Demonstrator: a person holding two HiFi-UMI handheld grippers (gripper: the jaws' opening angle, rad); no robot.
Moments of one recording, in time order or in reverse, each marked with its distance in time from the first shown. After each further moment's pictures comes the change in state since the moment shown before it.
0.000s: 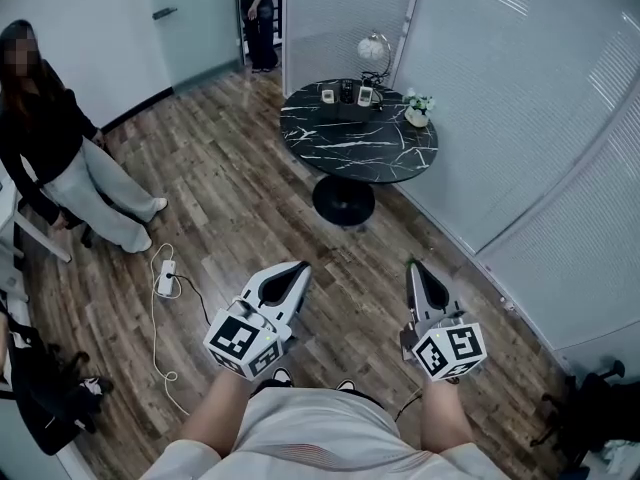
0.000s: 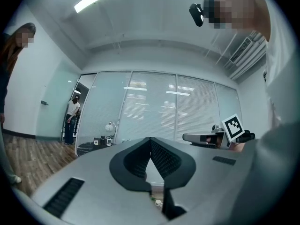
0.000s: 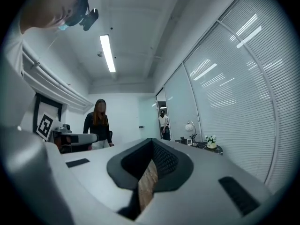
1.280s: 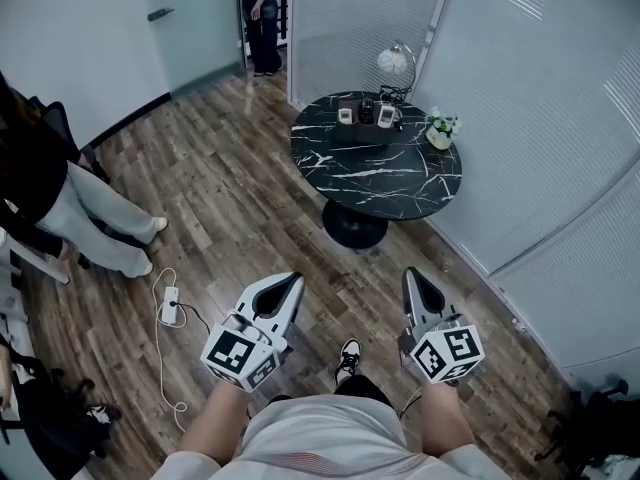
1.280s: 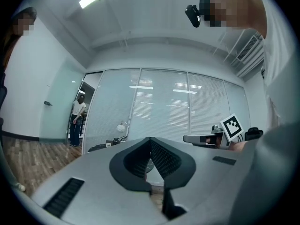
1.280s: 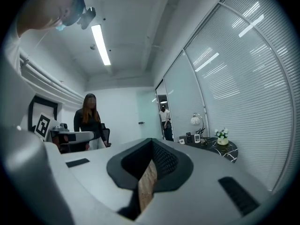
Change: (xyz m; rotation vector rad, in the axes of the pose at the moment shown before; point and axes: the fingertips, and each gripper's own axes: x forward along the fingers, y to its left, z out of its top) left arm 0.066 0.175 -0.002 0.002 0.018 0.055; right arm 0.190 -0.017 -0.031 0.044 0.067 0.011
